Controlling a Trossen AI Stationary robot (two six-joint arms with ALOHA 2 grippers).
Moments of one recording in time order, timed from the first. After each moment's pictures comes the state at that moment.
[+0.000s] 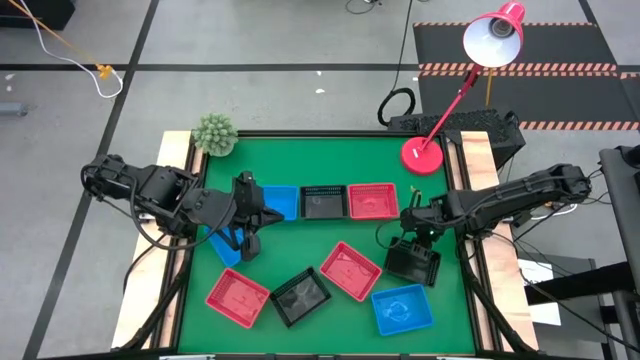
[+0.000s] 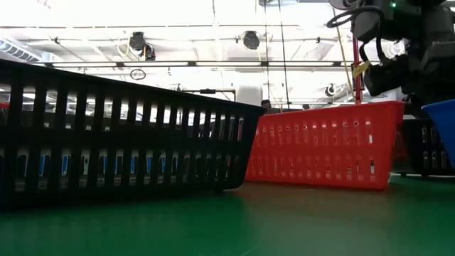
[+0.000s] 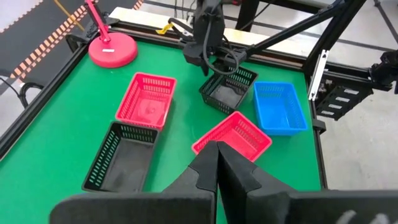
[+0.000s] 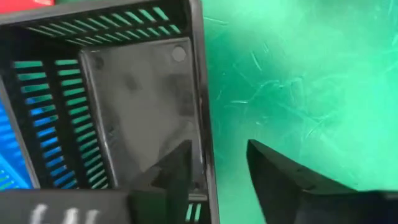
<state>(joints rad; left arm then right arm) -0.38 1.37 1.69 -0.98 -0.39 -0.43 0.13 1.08 0.58 -0.87 -0.19 0.63</state>
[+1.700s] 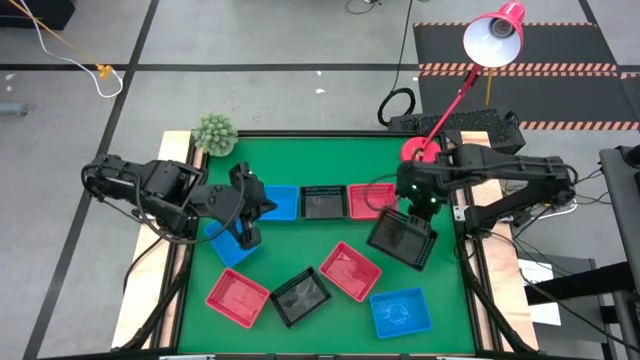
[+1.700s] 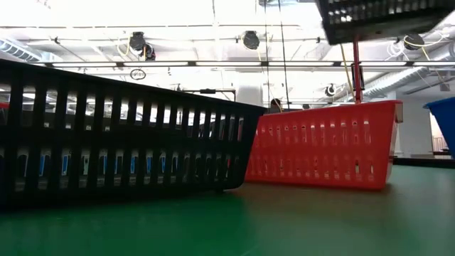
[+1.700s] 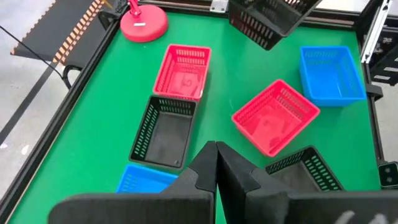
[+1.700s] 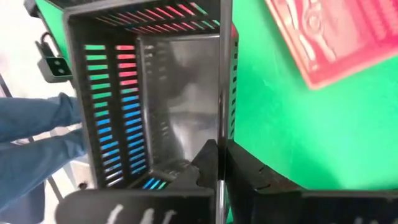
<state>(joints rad) -0.32 1.37 1.70 -1.14 -0.41 -0.37 0.01 1.31 1.49 -1.49 -0.24 0.51</state>
